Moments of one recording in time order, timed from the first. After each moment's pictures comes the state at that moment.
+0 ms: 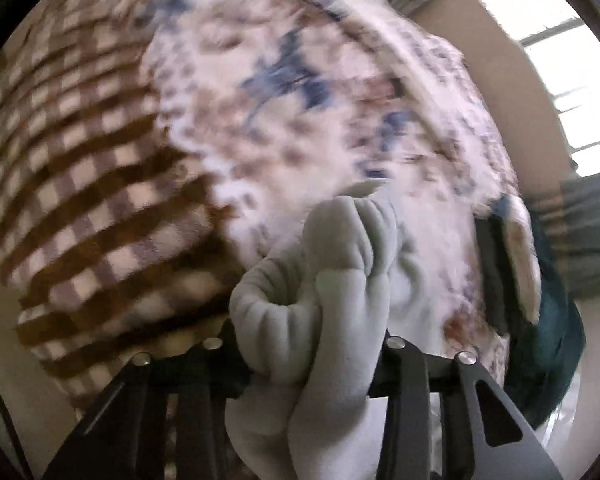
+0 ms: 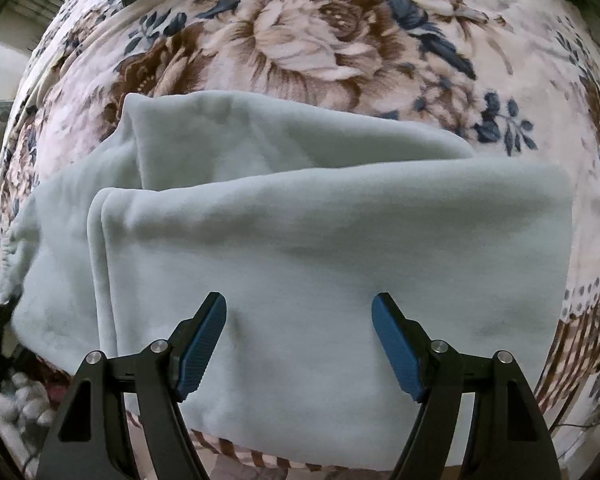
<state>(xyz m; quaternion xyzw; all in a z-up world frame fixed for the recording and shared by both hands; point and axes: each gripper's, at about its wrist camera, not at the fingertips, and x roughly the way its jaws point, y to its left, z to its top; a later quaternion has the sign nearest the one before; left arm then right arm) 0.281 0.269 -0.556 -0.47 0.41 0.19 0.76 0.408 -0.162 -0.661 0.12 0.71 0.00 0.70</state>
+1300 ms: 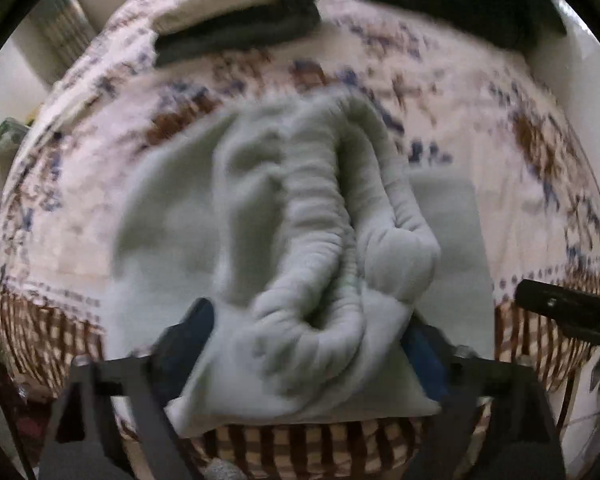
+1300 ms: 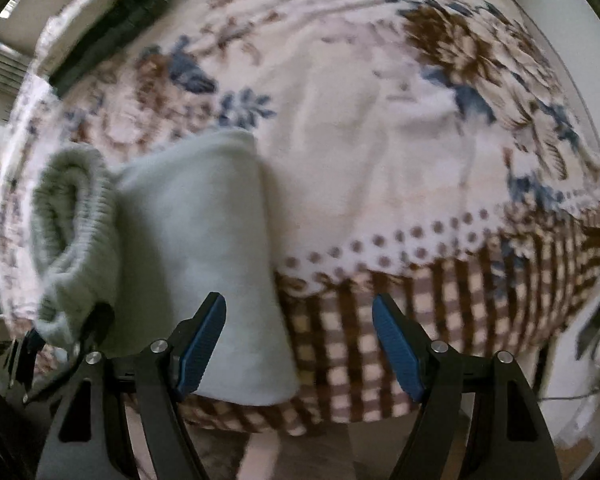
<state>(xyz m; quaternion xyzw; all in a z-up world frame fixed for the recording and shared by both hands) 0.324 -0.156 -0.504 0.05 0.57 -0.01 0.82 0.320 -0.368 -0.605 0.18 0.67 -0.06 0.72</state>
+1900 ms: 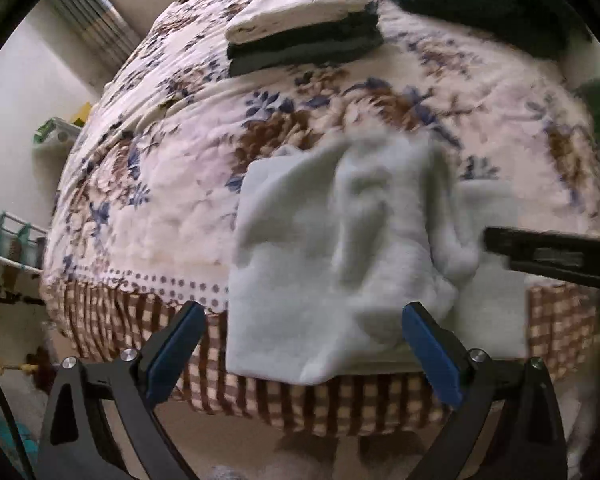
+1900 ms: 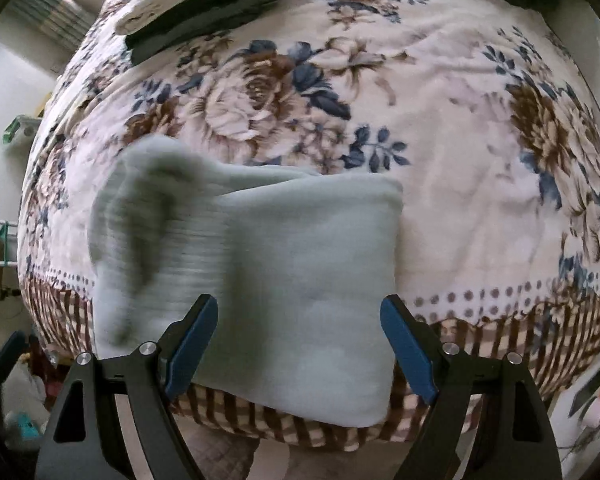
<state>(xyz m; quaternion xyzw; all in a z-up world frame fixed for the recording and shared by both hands) 0.300 -0.103 -0.435 0.08 0.58 0.04 0.81 0.366 -0.282 -0.575 0.13 0.66 0.02 0.74</state>
